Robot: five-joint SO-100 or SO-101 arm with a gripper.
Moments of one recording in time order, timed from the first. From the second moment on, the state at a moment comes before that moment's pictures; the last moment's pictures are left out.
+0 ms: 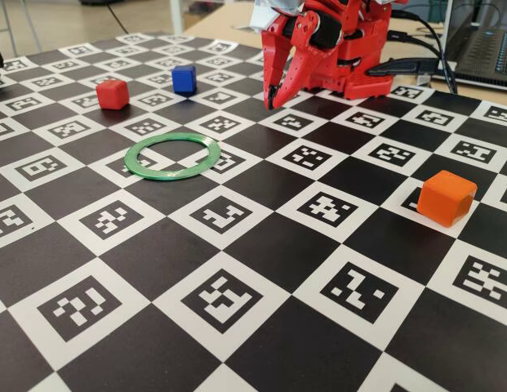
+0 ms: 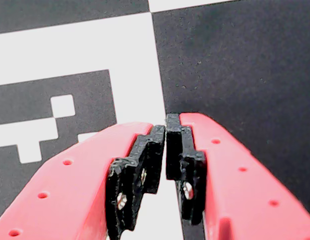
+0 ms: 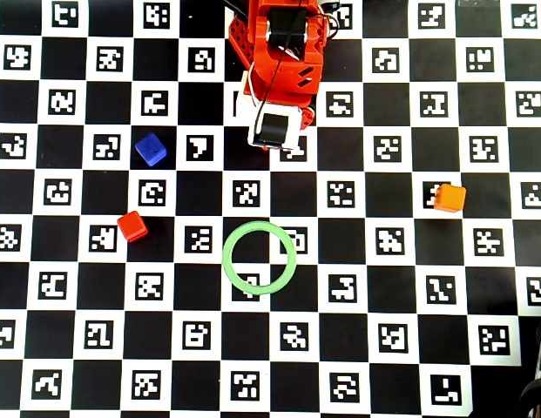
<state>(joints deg) 4.1 189.5 179.3 74.3 -85.3</state>
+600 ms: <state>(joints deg) 4.1 189.5 179.3 74.3 -85.8</state>
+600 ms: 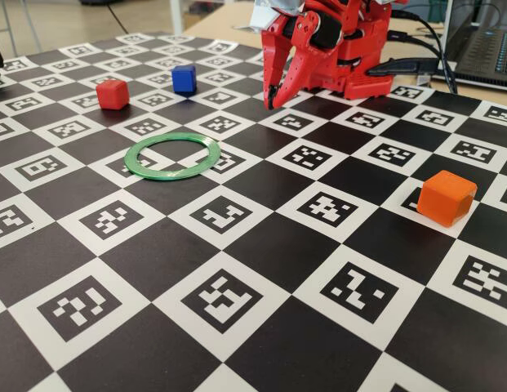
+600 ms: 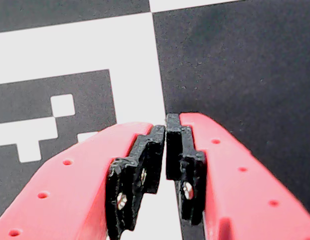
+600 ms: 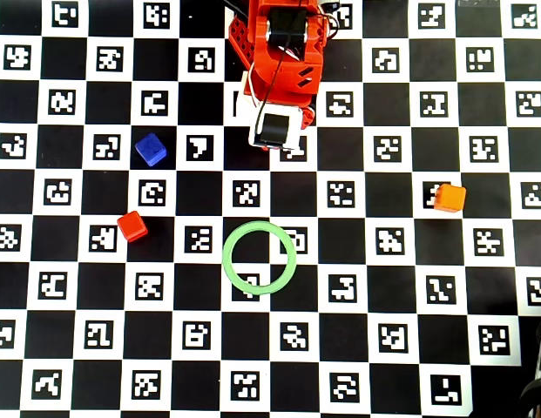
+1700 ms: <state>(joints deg) 4.0 189.5 179.3 74.3 -85.4</state>
